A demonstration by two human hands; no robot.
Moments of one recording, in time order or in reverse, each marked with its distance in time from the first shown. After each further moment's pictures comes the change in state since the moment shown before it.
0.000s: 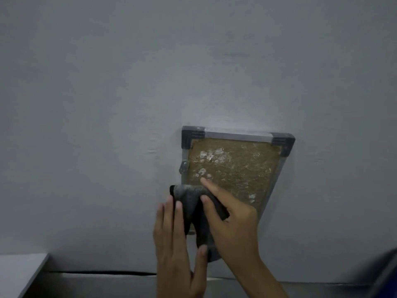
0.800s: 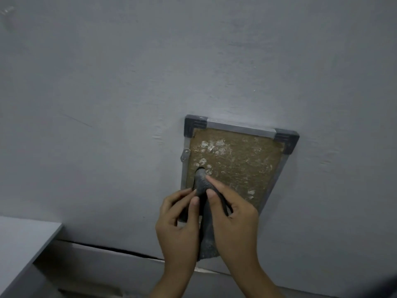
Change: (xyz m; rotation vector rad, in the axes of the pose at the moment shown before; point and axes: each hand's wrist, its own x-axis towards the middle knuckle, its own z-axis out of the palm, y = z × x) left_hand 0.018 0.023 0.026 -0.389 0.282 -0.400; right_hand -0.009 -0.006 -0.020 0.304 -0.112 0.259
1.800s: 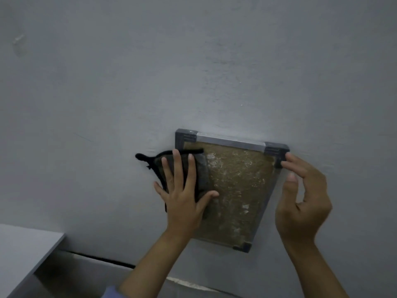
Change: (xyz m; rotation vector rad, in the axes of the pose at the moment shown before) left_hand 0.062 -0.026 0.046 0.660 -0.085 0.496; right_hand 0.074 0.041 -0.096 -0.340 0.485 -0.551
